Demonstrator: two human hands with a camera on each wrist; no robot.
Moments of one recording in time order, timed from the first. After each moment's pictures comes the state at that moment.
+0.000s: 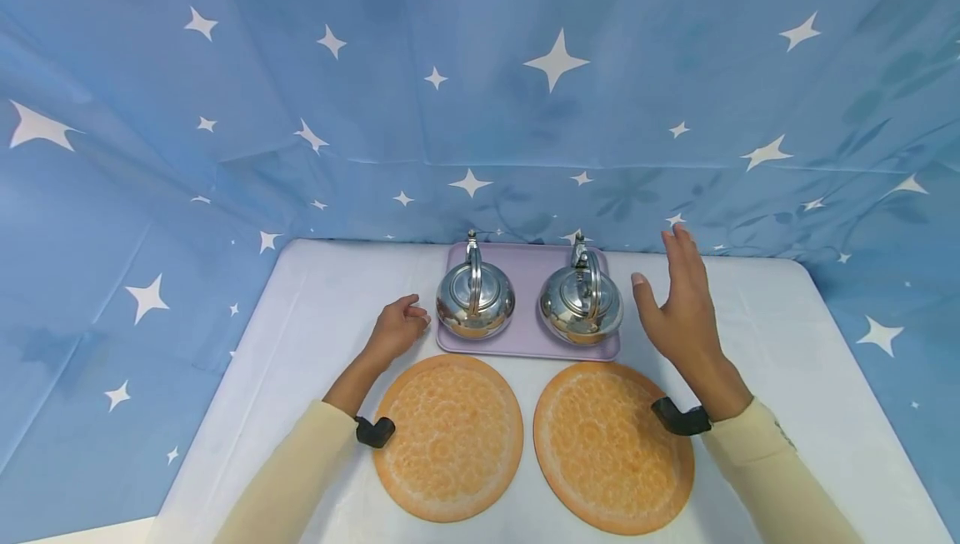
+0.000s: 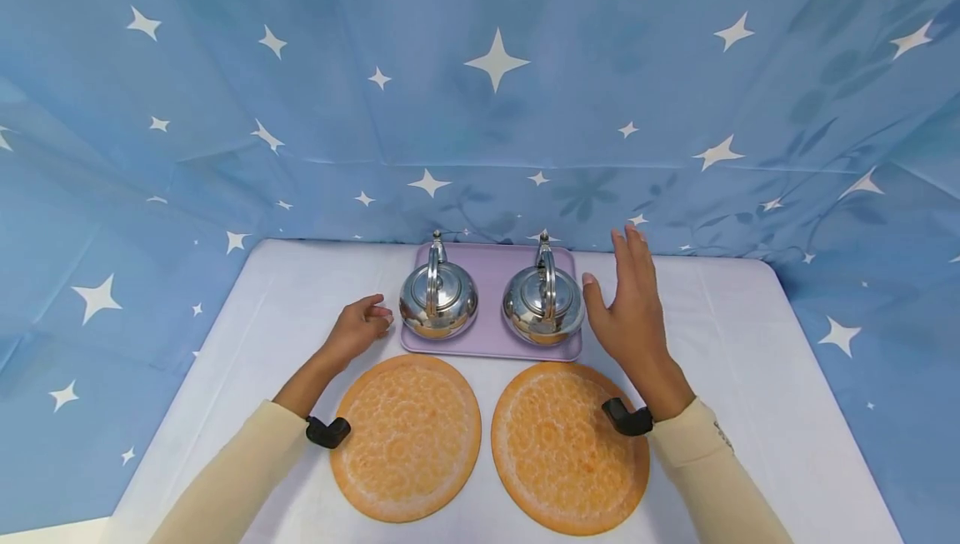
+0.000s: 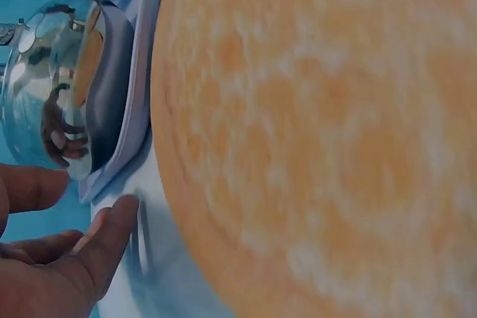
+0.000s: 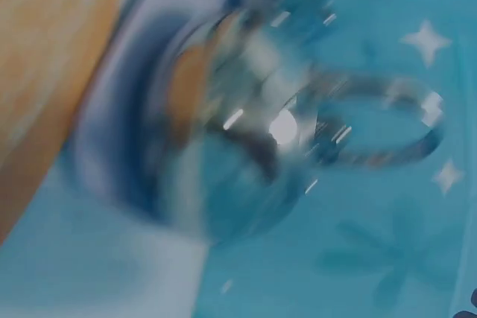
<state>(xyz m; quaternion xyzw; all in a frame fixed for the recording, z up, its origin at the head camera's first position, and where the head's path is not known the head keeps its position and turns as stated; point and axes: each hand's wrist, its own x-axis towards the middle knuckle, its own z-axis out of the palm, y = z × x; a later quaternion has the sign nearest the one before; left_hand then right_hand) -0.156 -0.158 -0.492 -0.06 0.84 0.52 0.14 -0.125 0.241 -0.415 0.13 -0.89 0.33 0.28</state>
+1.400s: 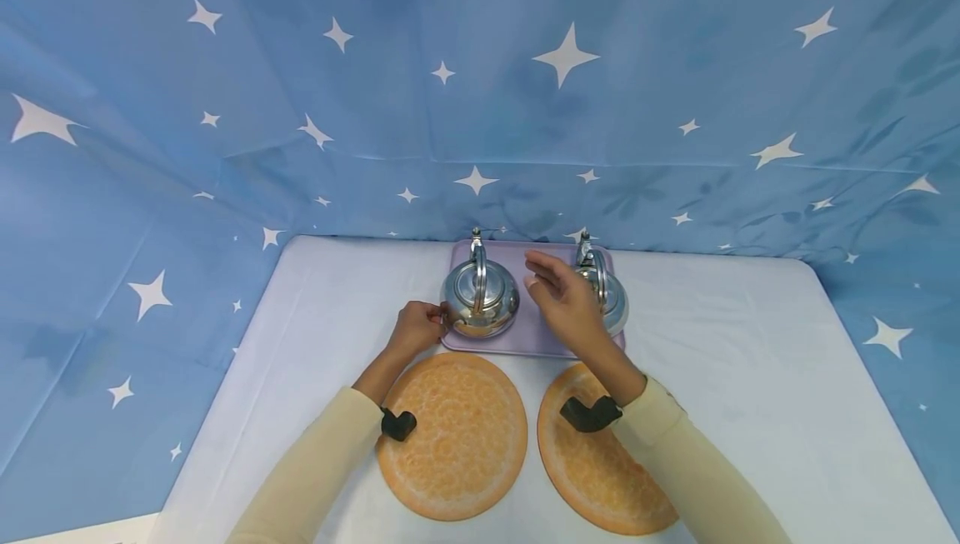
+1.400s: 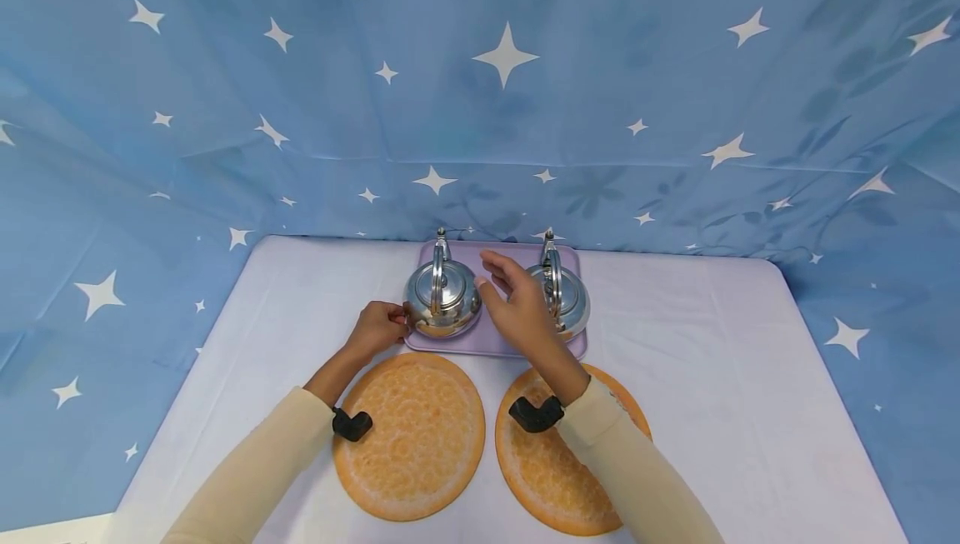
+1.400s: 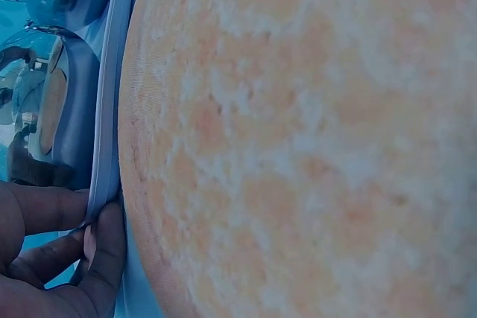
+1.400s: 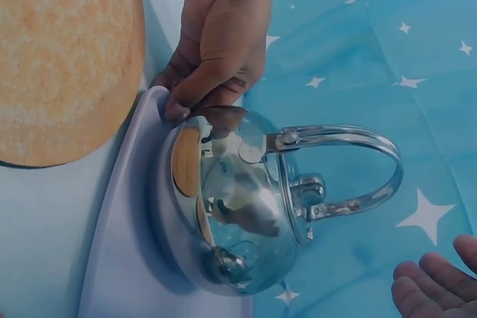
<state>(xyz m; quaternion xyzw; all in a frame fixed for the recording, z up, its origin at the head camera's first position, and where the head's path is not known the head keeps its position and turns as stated) -0.160 -0.134 -0.501 -0.06 0.86 0.49 0.14 -0.135 0.115 -0.414 0.15 -0.78 0.61 0.06</state>
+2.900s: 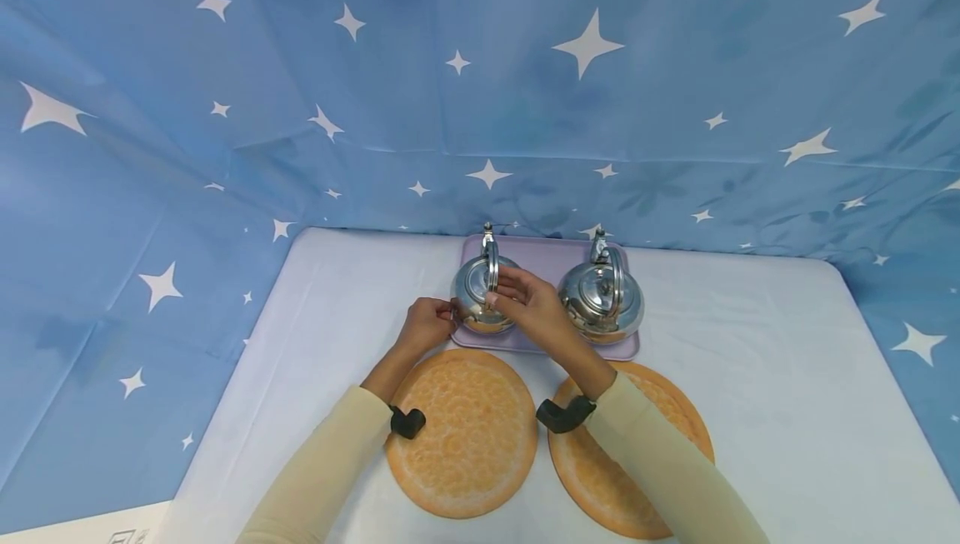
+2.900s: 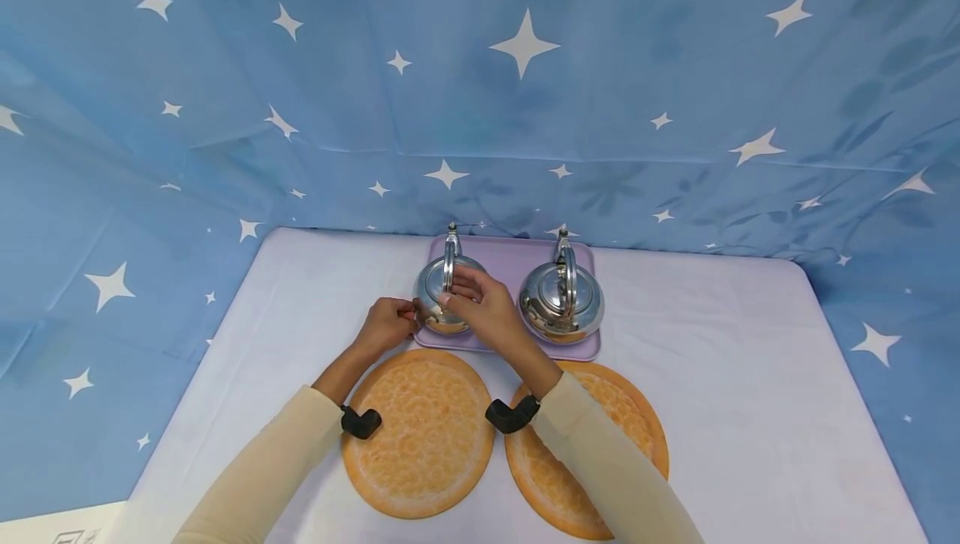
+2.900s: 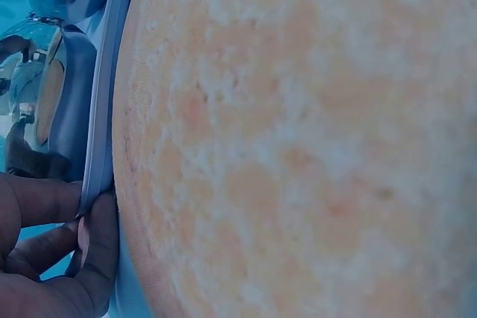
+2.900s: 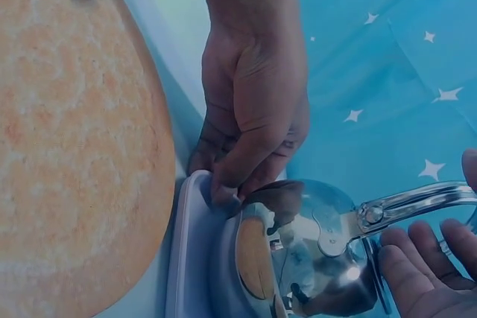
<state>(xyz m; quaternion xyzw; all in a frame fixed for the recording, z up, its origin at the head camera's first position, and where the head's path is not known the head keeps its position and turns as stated) -0.163 -0.136 -0.509 -0.03 0.87 0.48 0.11 -0.138 0.071 -0.415 0.11 -0.72 0.68 -0.13</state>
